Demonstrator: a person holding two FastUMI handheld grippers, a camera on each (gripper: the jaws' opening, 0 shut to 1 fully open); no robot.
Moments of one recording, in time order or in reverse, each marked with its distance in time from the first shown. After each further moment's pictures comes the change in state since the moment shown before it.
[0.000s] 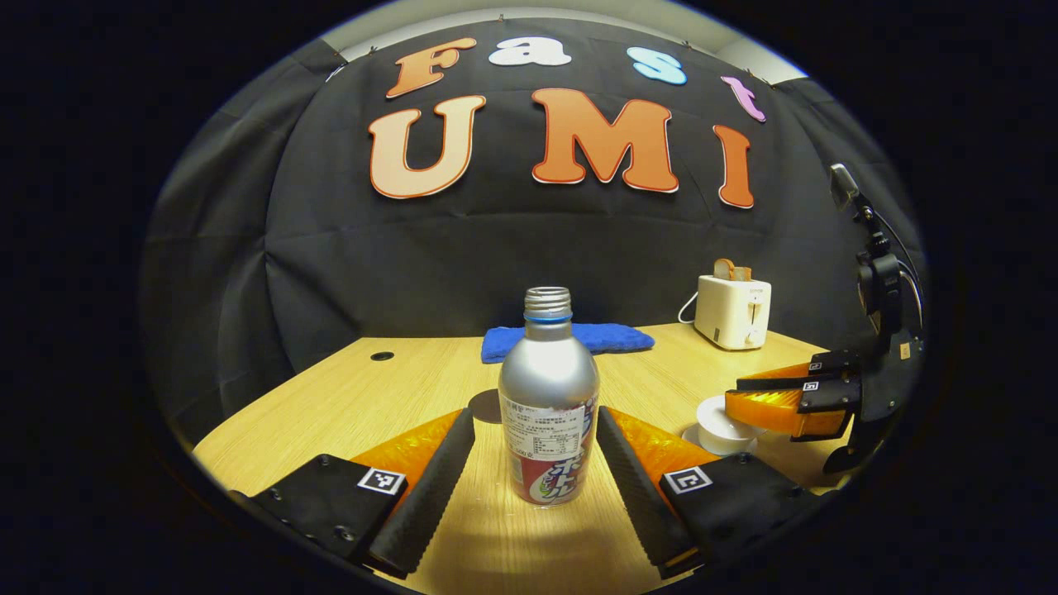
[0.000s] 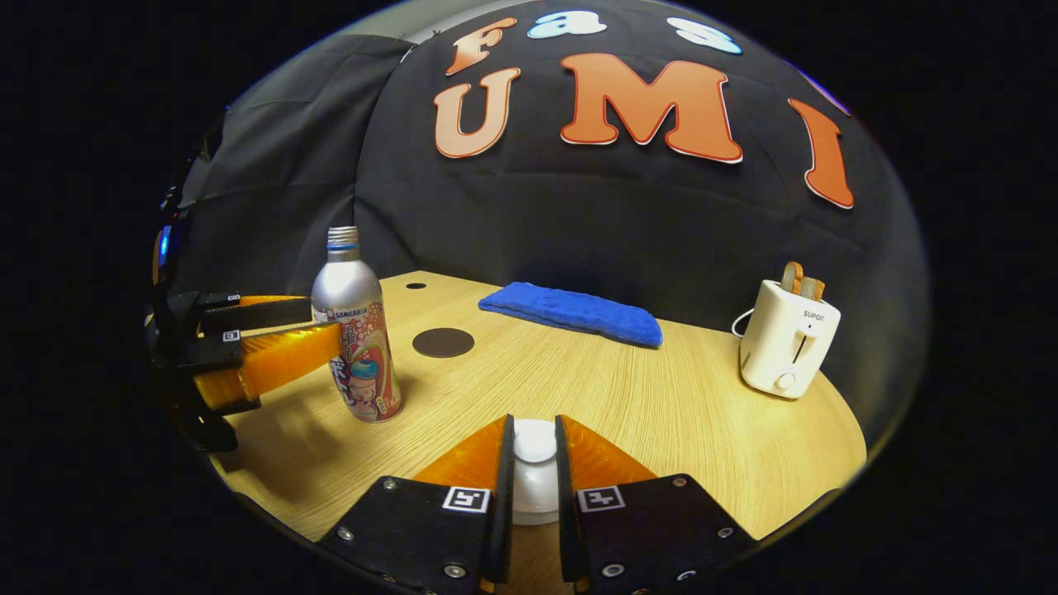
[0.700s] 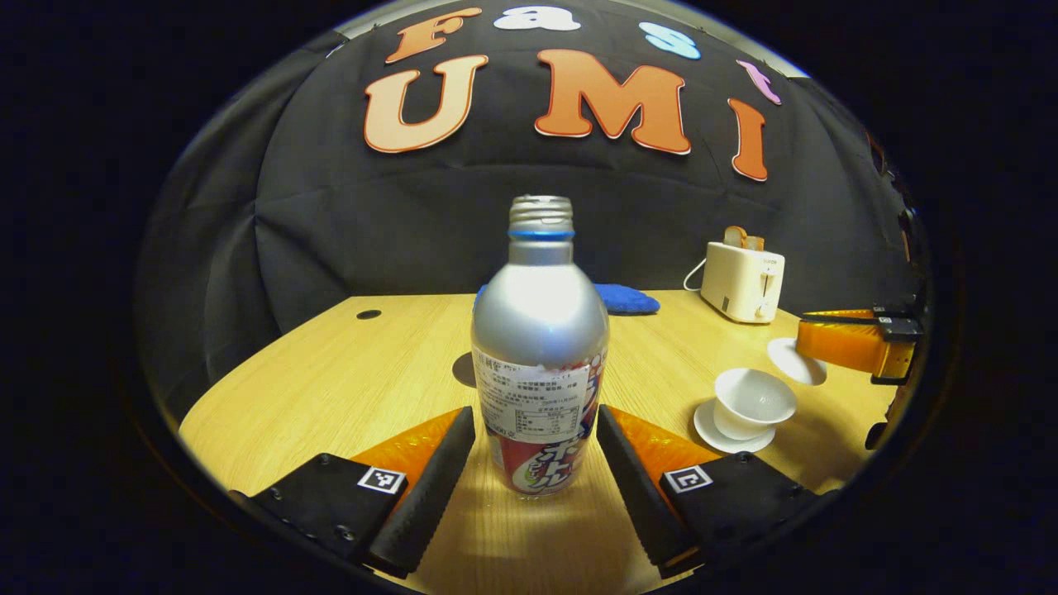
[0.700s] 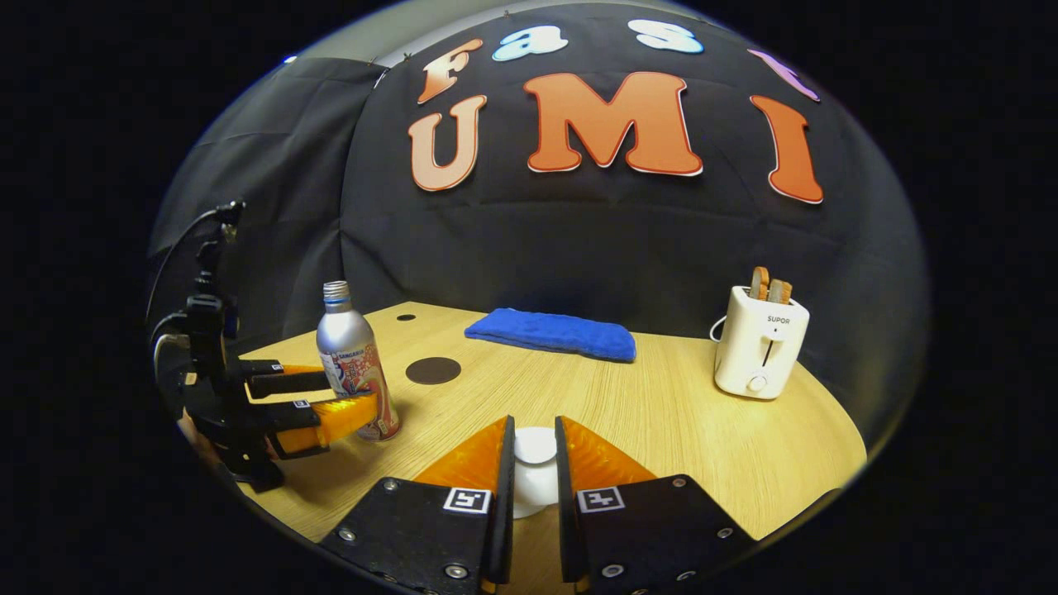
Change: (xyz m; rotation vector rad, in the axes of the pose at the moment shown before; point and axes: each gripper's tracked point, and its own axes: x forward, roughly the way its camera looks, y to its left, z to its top) left arm 0.031 -0.005 -0.043 -0.035 0.147 0.002; right arm -0.030 -0.030 0.024 0.070 -0.072 -0.040
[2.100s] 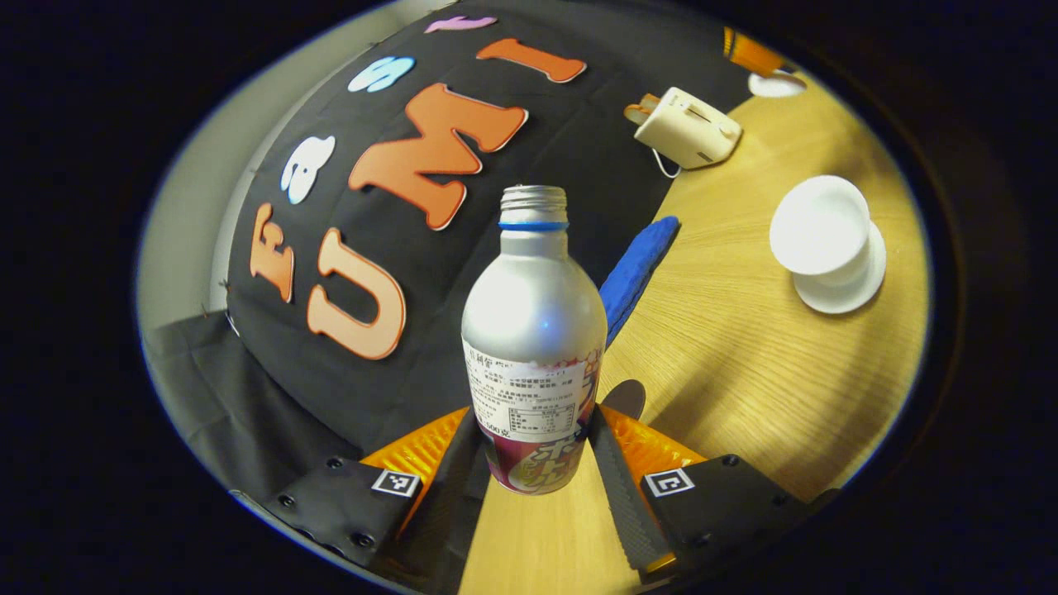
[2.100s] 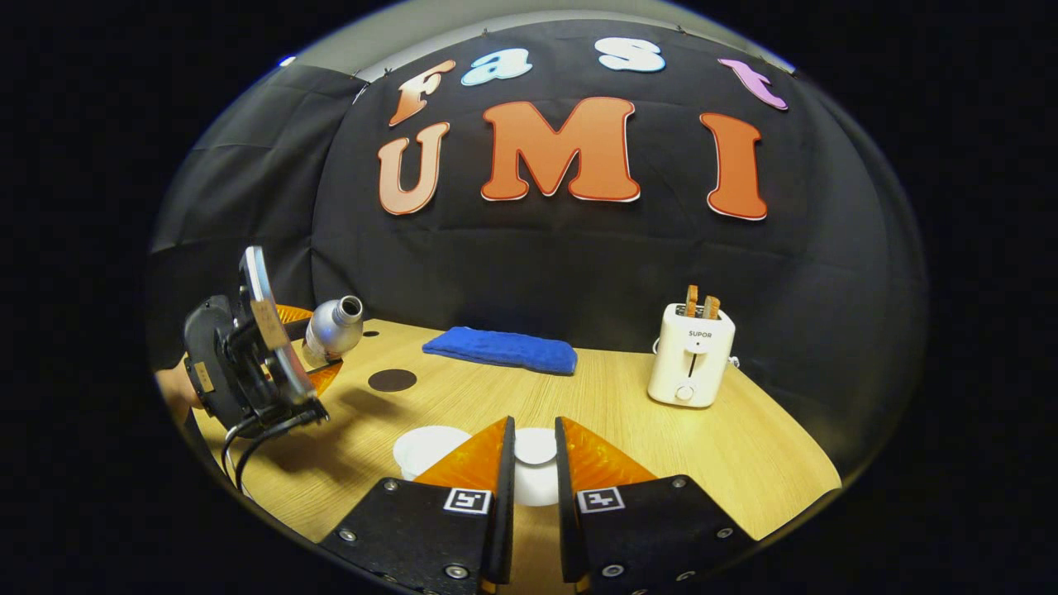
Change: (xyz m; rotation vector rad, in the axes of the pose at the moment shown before) left arm -0.011 0.014 0.070 1.078 -0.159 0.304; right arm -0.049 -0.062 0.009 0.001 -0.075 -0.126
